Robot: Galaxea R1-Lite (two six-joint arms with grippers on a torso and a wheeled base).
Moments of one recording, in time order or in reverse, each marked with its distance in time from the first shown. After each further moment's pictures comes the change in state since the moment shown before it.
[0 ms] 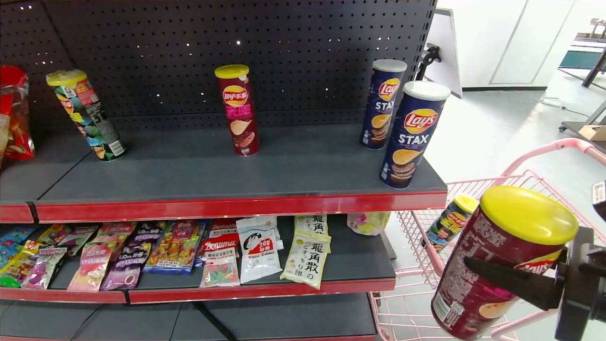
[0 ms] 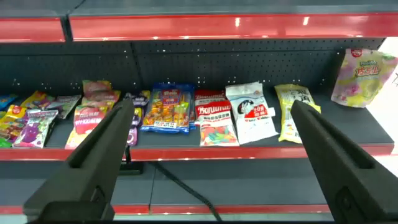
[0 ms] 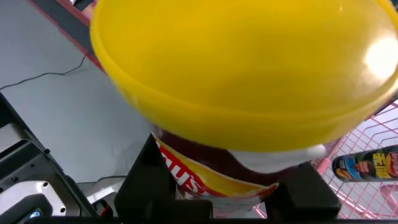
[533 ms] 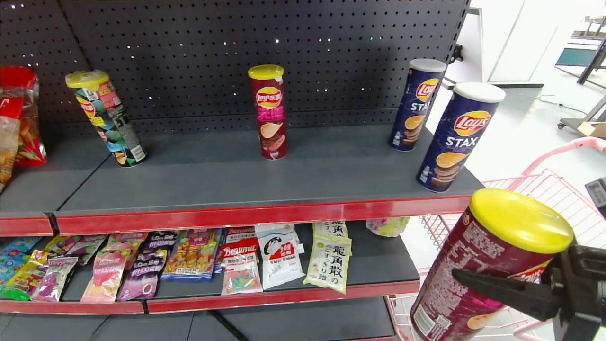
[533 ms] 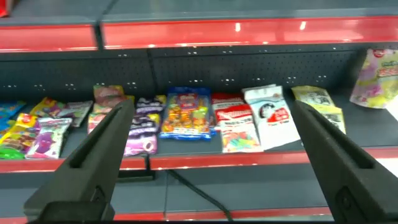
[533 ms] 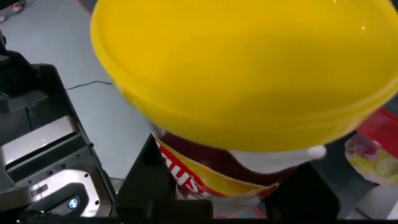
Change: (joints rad) left arm 0.000 0.000 0.000 0.000 0.001 0.002; right arm 0.000 0.041 -0.001 -0.064 0.217 -0.003
